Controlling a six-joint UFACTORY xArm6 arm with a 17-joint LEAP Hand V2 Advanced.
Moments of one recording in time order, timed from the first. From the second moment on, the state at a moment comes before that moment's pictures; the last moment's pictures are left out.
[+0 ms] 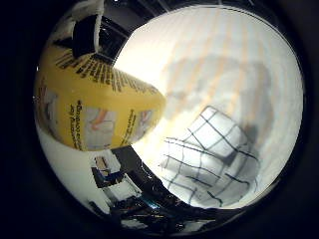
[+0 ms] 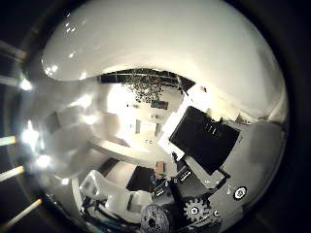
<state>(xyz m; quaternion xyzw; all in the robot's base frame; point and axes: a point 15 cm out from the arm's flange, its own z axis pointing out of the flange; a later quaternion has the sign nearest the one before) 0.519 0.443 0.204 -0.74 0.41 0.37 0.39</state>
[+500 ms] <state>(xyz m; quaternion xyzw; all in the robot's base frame) 0.510 0.472 0.120 -0.74 0.41 0.37 0.39</state>
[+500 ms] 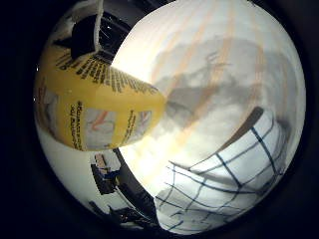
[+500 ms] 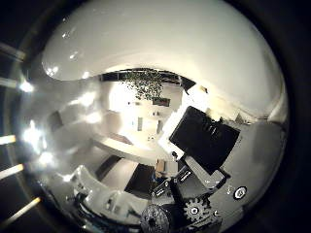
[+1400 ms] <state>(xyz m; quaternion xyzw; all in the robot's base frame) 0.499 0.463 0.087 -0.77 0.39 0.35 0.36</state>
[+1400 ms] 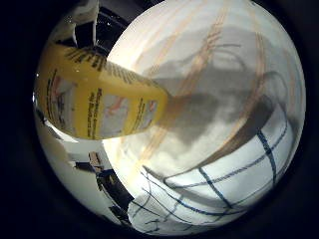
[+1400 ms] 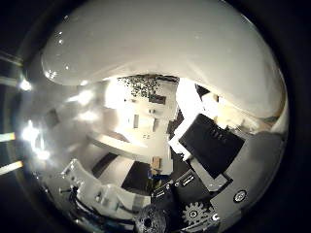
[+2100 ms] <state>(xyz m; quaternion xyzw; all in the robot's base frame) 0.509 0.447 0.097 -0.78 0.38 0.34 0.35</state>
